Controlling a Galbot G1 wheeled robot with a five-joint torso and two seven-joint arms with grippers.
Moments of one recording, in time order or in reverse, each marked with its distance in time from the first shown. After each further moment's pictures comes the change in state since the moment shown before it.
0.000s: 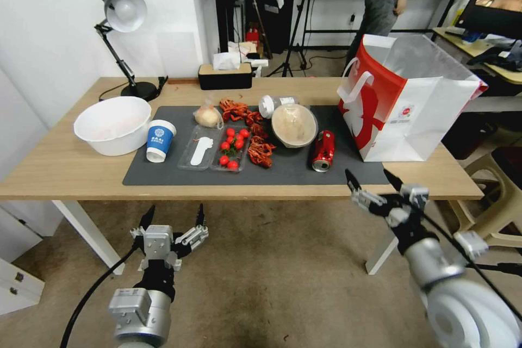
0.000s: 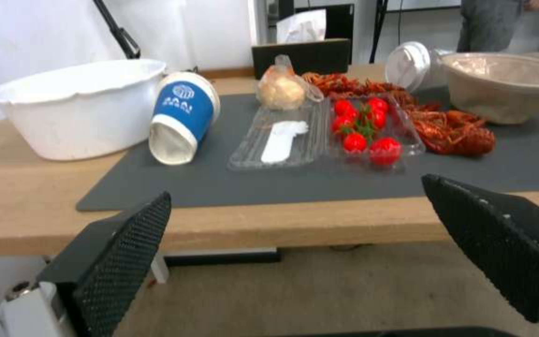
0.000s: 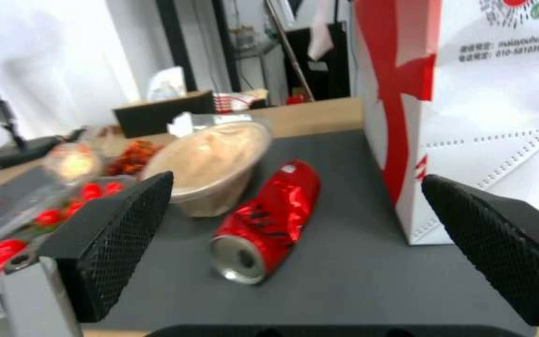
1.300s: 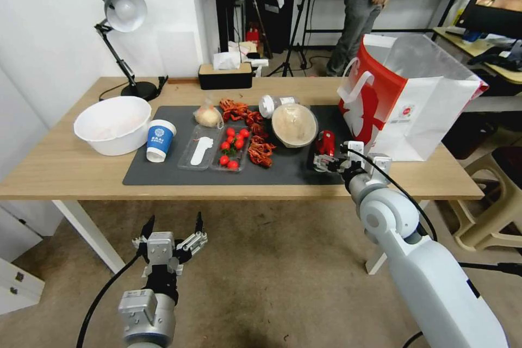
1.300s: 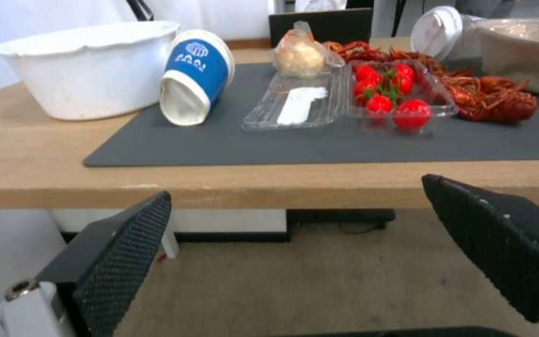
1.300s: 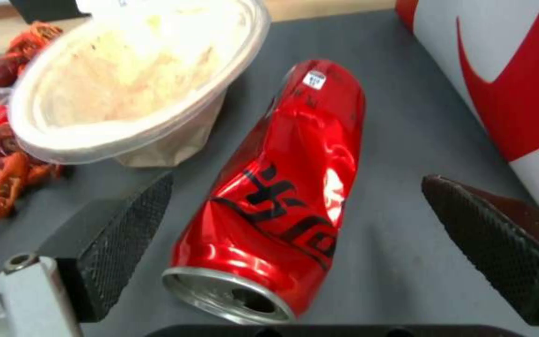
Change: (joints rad) left arm -0.013 -0.043 -0.003 0.064 -0.003 -0.008 -0.018; right arm 0.510 0.025 -0.354 -0.294 0.104 -0.374 0.352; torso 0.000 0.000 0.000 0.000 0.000
